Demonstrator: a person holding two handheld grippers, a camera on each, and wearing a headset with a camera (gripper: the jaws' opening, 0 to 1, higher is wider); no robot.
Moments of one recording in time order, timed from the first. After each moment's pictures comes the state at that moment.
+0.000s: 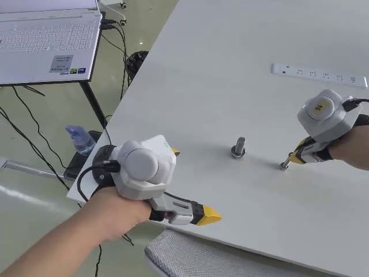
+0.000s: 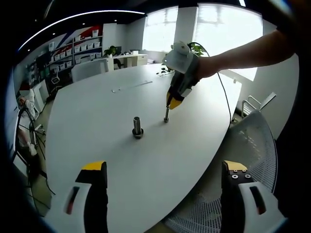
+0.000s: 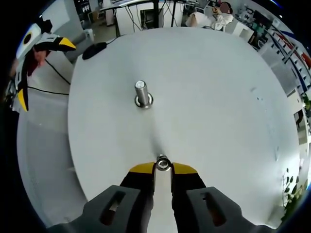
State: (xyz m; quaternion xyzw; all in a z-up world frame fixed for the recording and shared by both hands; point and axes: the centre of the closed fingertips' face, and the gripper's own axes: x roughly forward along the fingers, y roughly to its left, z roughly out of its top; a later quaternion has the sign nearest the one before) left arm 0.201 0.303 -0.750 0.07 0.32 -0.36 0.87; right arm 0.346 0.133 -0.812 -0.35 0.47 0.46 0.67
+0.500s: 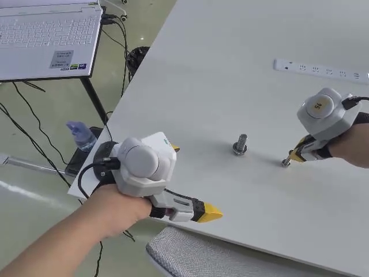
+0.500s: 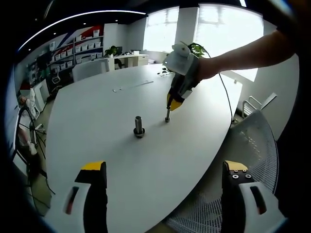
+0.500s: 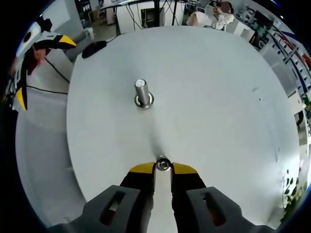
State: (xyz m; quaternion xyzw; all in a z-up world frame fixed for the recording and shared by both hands) left arm 0.202 0.307 -0.752 0.07 0.32 -0.36 0.87; right arm 0.347 0.136 -0.818 -0.35 0.47 0.46 0.67
